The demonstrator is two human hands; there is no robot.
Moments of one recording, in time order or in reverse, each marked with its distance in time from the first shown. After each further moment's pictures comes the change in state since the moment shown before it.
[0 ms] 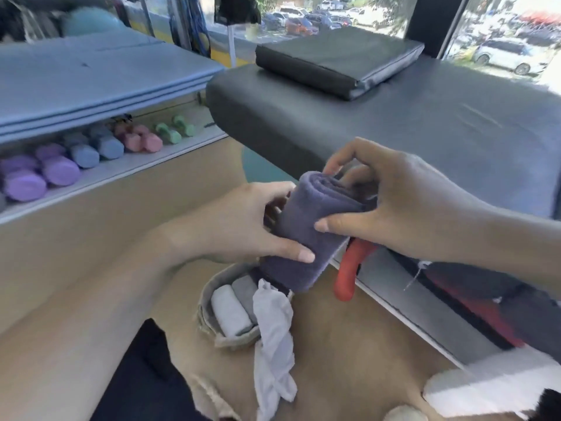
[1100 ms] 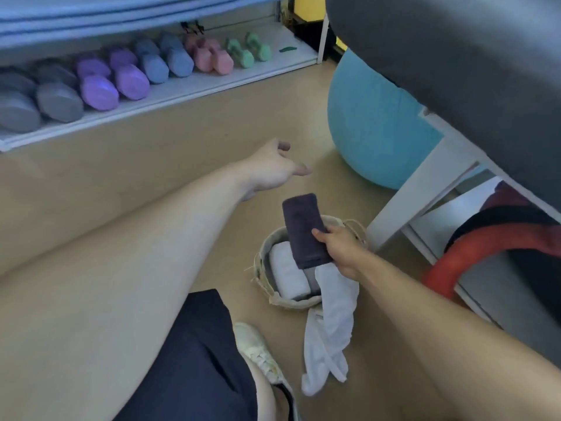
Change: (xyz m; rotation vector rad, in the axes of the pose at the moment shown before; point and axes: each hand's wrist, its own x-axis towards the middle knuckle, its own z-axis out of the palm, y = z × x) left_hand 0.009 -0.210 -0.017 -0.359 0.330 -0.783; right_hand 0.123 0.129 0.359 0.915 -0.310 0.745
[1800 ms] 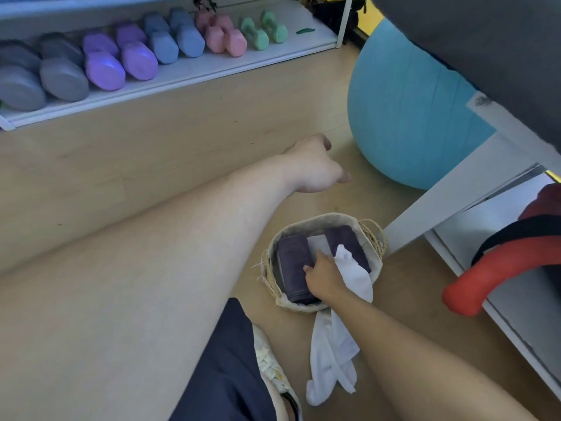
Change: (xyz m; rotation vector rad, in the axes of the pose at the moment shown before) left_hand 0.013 0.011 0.022 0.237 0.005 0.023; right_hand 0.052 0.095 0.044 -0.964 0.138 0.004
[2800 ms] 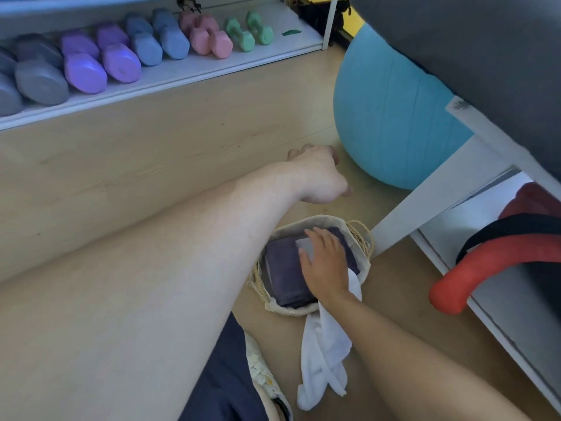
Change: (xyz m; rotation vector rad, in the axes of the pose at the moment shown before) left_hand 0.001 0.021 0.015 0.227 -0.087 0.059; right_hand 0.004 0.016 -0.013 -0.021 0.484 -0.303
